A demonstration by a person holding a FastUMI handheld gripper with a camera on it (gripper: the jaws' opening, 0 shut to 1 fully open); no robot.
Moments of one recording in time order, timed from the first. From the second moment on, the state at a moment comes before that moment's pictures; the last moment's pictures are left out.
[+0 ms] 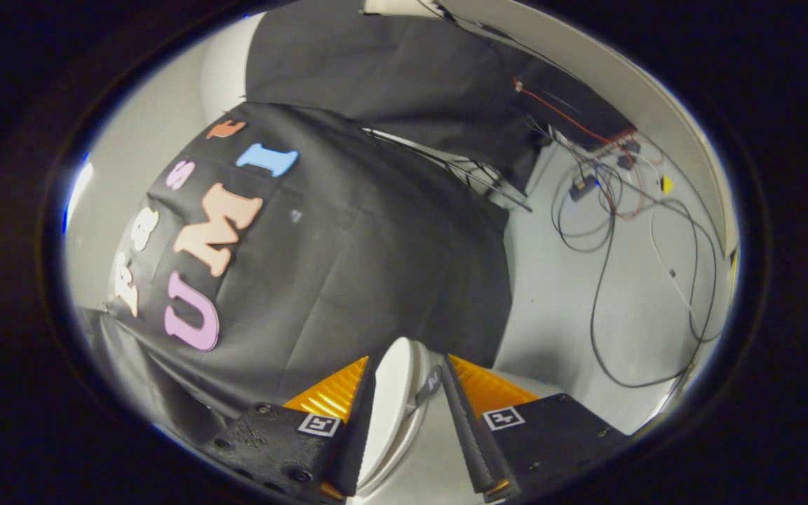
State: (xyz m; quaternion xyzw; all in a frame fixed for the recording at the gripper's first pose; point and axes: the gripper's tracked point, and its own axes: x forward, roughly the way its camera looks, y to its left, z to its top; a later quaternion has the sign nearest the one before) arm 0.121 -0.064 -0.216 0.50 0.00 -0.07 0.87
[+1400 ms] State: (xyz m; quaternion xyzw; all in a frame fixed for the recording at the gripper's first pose) arm 0.208 -0.016 -0.175 0.51 0.05 -0.02 0.86
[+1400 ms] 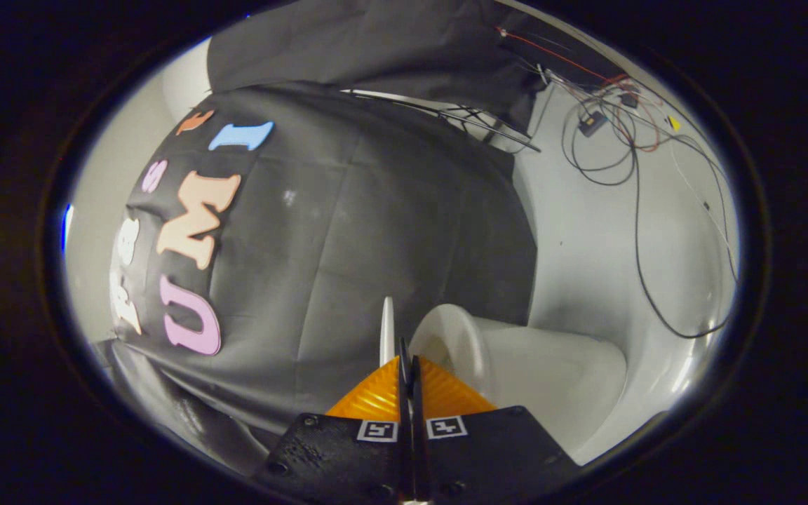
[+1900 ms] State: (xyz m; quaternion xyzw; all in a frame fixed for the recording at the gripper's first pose) arm 0.195 0.096 -0.051 0.41 0.00 0.05 0.91
